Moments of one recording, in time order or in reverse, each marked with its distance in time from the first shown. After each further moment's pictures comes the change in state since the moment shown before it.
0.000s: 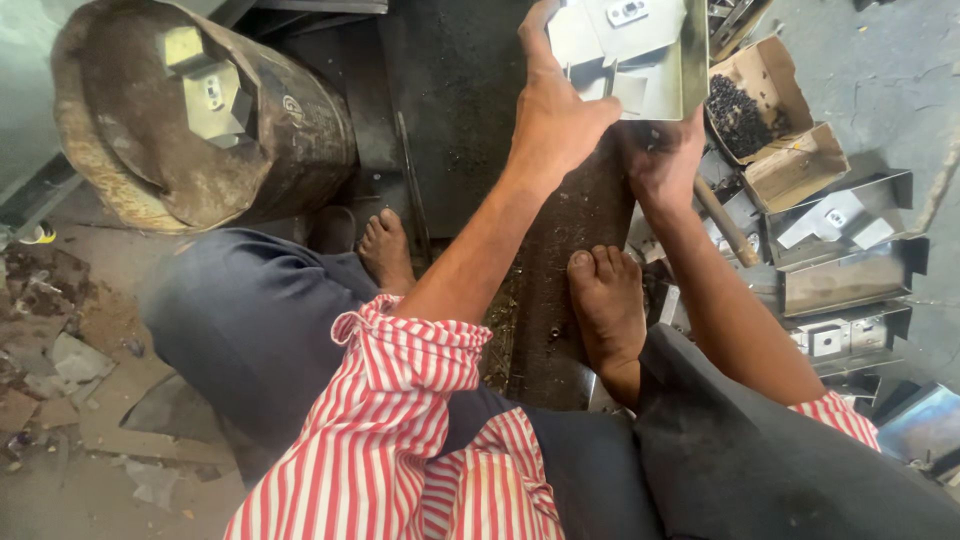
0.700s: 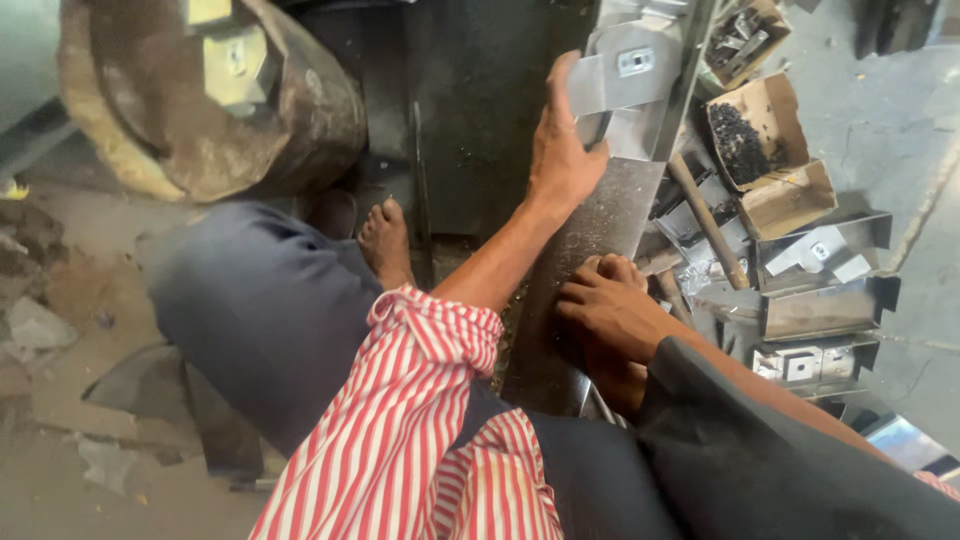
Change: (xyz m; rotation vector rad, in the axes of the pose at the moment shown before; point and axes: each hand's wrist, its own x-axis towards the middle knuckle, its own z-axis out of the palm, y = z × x) left_hand -0.022 -0.069 0.007 0.051 0.185 0.285; right_hand -0.098 -0.085 -0.044 -0.001 -0.871 -0.285
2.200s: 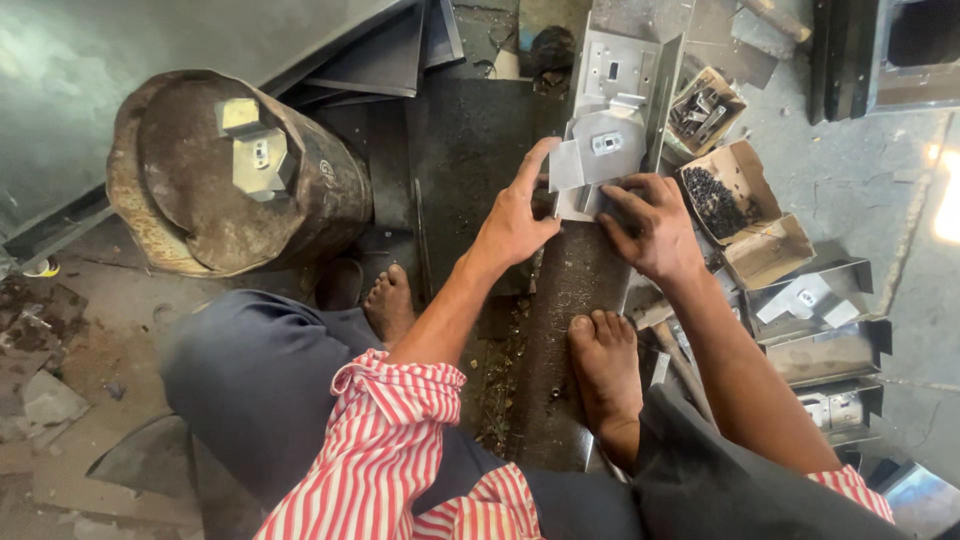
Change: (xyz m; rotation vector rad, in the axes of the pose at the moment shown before) left_hand 0.022 0.015 -0.067 -0.060 -0.391 -0.079; right_hand 0.080 0.089 -0.086 -0.080 0.485 0.160
